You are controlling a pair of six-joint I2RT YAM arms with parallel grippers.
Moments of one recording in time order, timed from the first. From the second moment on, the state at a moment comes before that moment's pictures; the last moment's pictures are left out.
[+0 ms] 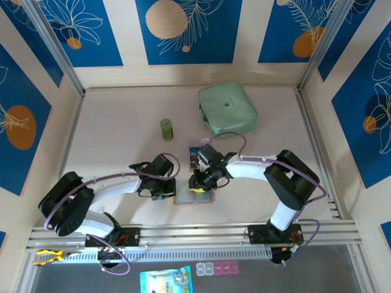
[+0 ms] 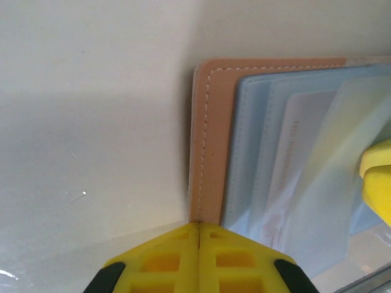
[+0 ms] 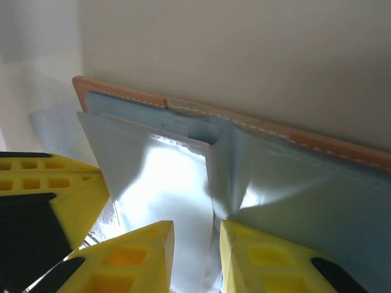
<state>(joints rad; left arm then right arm) -0.77 1.41 0.64 -0.46 0.28 -0.89 0.81 1.69 0.85 -0.33 -0.50 0.87</state>
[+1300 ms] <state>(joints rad) -0.77 1.45 0.67 -0.29 0.36 -0.97 0.80 1.69 0.82 -0.28 -0.52 0.87</state>
